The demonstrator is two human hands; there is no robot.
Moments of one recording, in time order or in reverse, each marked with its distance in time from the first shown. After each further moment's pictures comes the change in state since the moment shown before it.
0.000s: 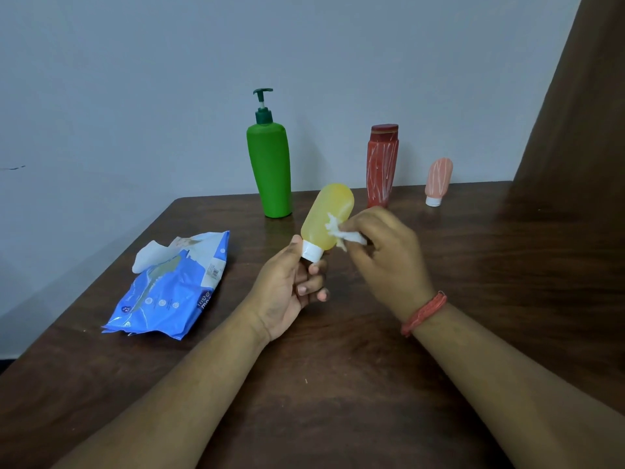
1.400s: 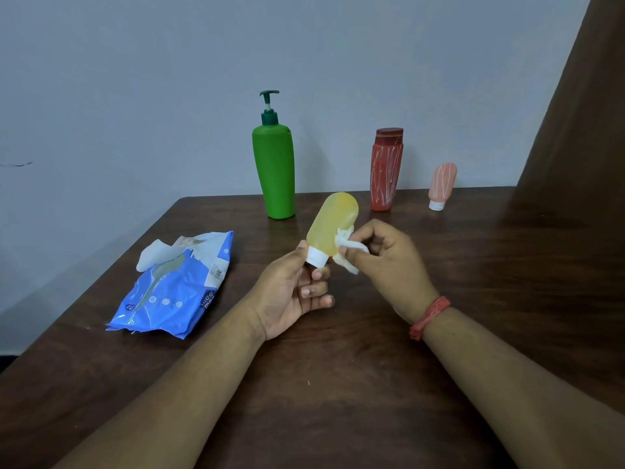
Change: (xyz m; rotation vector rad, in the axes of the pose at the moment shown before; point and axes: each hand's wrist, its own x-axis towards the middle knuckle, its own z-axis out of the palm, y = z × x) left_hand 0.003 0.002 -0.007 -0.020 -0.021 -0.145; right_hand -0.005 0.002 0.005 0.583 -0.116 0.550
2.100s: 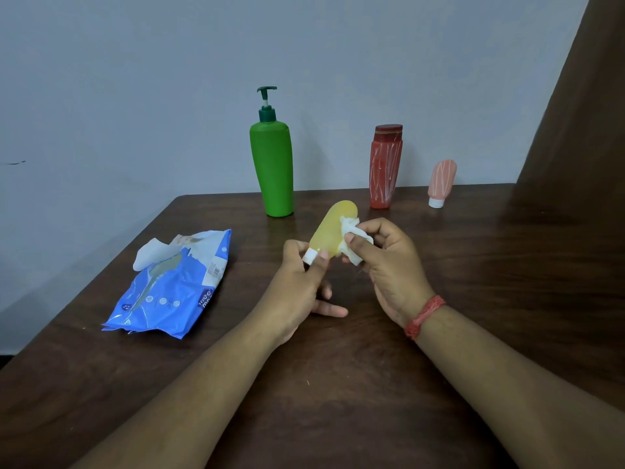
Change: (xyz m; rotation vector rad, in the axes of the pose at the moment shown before) left_hand -0.001 -0.010 0.020 0.462 0.291 0.170; right_hand -0.001 0.002 0.009 0.343 0.134 0.213
